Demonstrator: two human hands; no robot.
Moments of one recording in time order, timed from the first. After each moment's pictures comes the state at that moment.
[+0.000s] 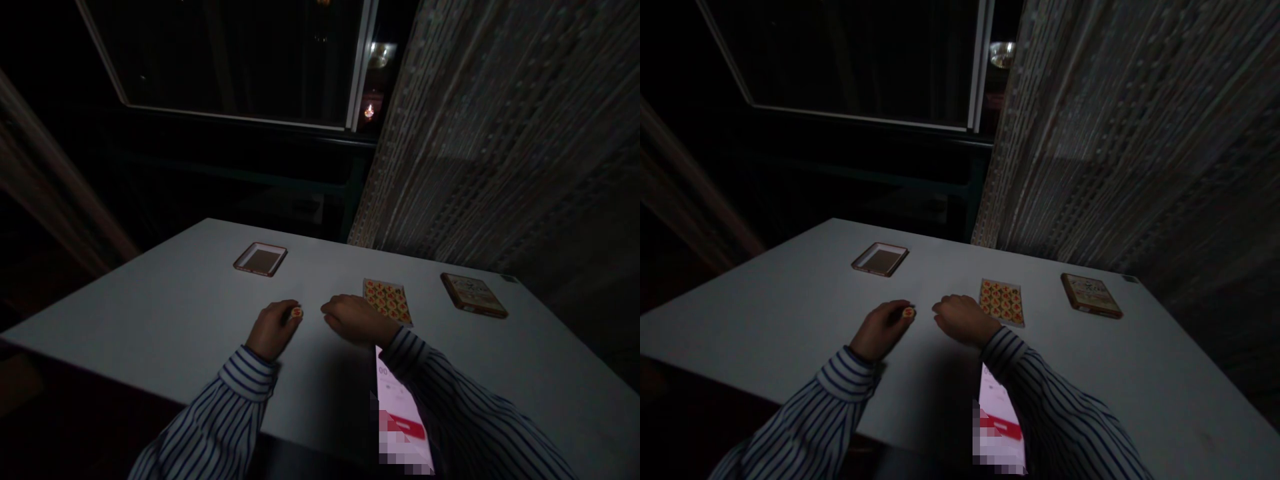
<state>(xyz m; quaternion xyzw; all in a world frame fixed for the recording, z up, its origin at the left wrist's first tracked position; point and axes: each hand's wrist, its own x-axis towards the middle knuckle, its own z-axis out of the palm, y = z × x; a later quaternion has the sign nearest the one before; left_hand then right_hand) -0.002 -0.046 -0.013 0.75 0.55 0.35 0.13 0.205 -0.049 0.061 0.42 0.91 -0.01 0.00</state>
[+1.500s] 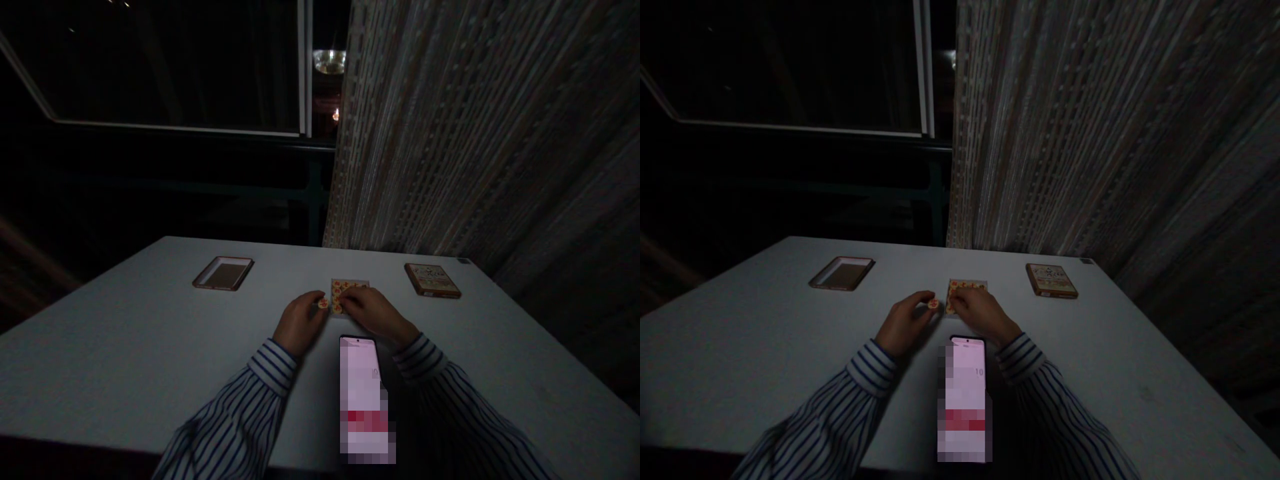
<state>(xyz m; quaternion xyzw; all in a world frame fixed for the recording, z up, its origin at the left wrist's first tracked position) 0.114 -0.043 0.025 0.80 0.43 0.37 0.17 0.300 -0.060 0.056 0.54 0.79 -0.12 -0.25</state>
